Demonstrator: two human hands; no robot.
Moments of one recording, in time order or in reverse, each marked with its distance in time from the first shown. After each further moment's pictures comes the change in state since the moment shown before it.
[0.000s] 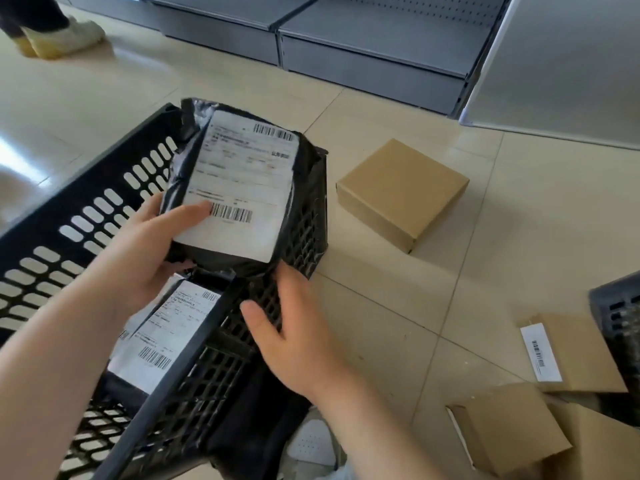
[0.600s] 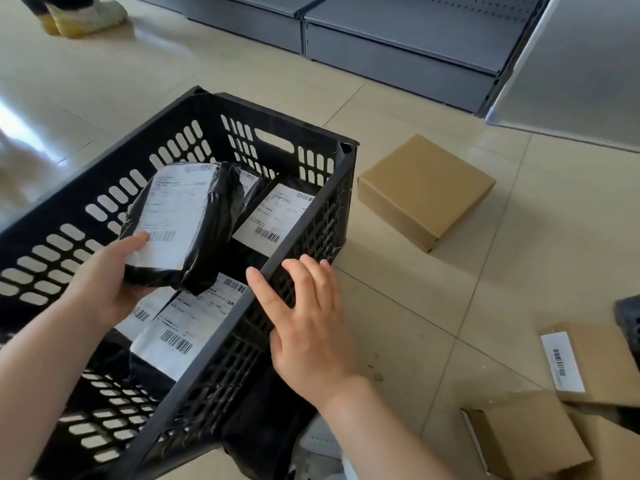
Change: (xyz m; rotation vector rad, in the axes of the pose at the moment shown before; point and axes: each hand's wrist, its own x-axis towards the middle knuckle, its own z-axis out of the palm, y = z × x) left_hand 0.029 -0.071 -0.101 -0.245 0.354 -0.272; right_hand -0.007 0.018 0.028 -0.824 0.062 -0.289
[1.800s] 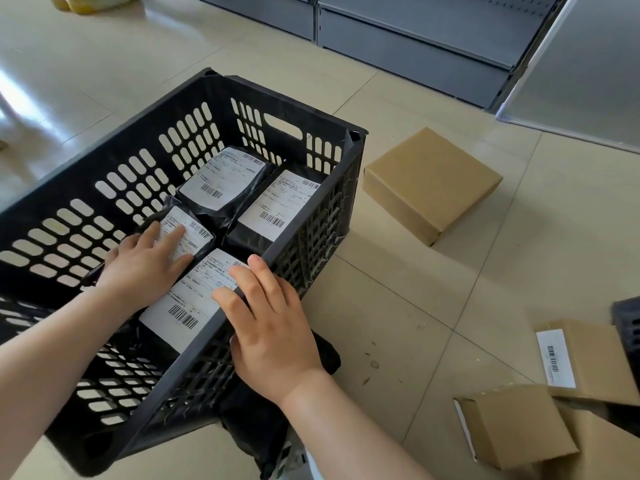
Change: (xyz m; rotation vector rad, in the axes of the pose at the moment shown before) left_hand 0.040 -0.046 -0.028 1.770 0.041 0.453; right_hand -0.009 -0.033 0.032 0.182 -0.044 -0.167
